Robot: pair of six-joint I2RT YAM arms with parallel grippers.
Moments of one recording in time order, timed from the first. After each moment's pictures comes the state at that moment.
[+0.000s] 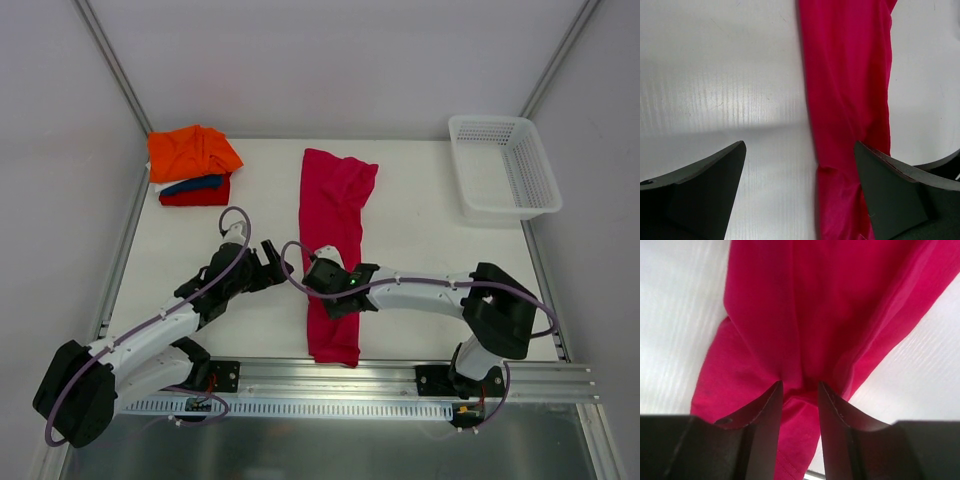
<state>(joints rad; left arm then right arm) -0.57 0.95 0.39 -0.04 -0.05 -0.80 1.16 1.64 1.05 -0.62 0.31 0.60</state>
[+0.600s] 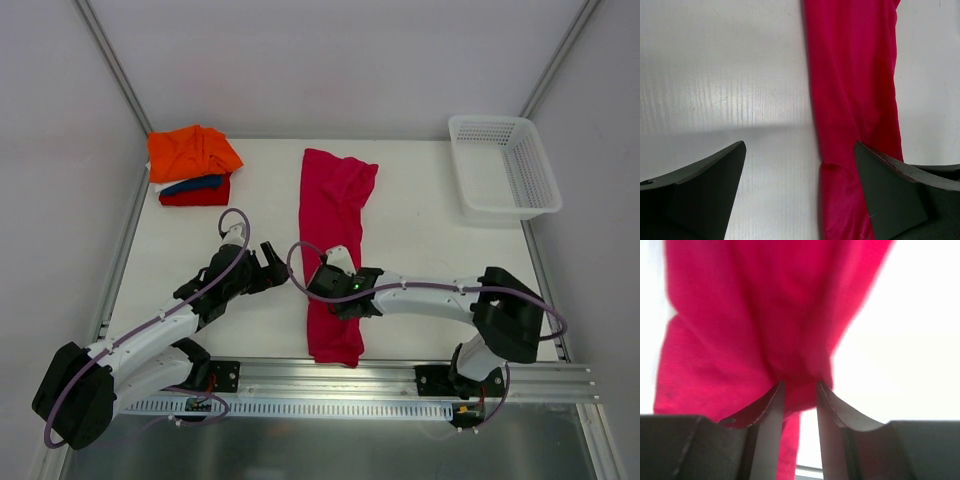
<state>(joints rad) -0.57 0.93 0.38 -0.06 -0.05 -0.80 1.19 1.62 1.00 -0.67 0.43 0.68</state>
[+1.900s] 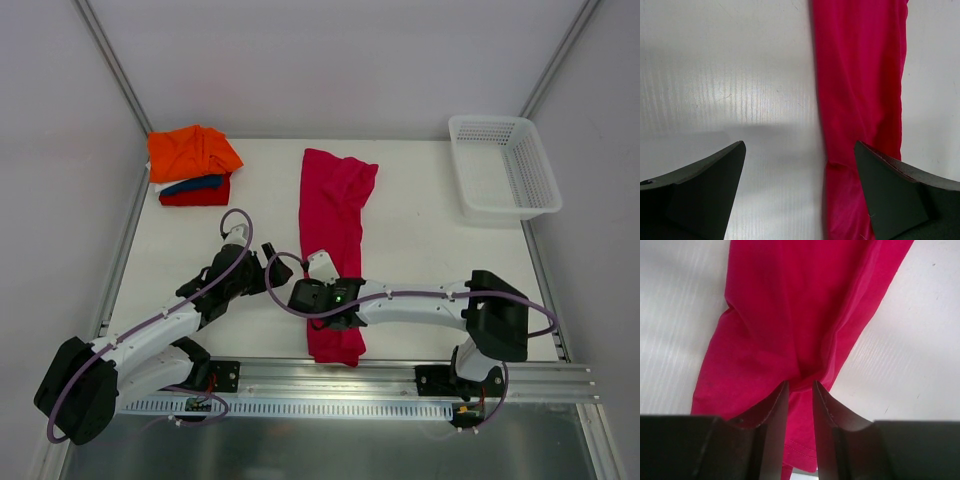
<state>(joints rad) -0.57 0.96 0.38 -0.05 -0.05 -0.80 1.32 1.66 1.14 -0.80 0.59 0.75</state>
